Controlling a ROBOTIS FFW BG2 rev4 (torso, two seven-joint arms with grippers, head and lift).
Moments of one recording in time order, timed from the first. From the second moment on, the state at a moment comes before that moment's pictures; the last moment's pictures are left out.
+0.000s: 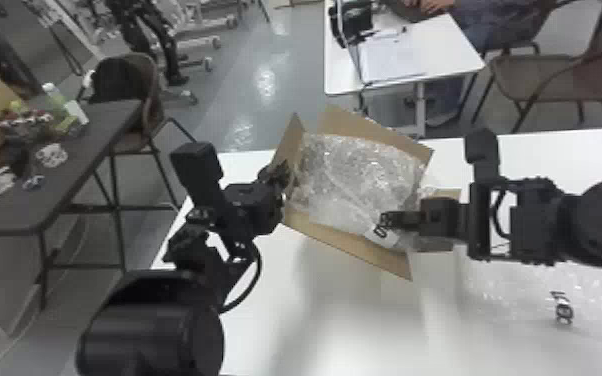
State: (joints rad) left arm 0.16 0.02 0.15 -2.17 0.15 0.57 -0.25; right arm -0.46 -0.09 0.32 -1.36 -0.93 1.07 0.17
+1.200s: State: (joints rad) left arm 0.17 0.02 0.16 -2.17 0.14 0.56 -0.25; right arm -0.32 -0.14 0.12 -1.84 -0.82 1.17 0.12
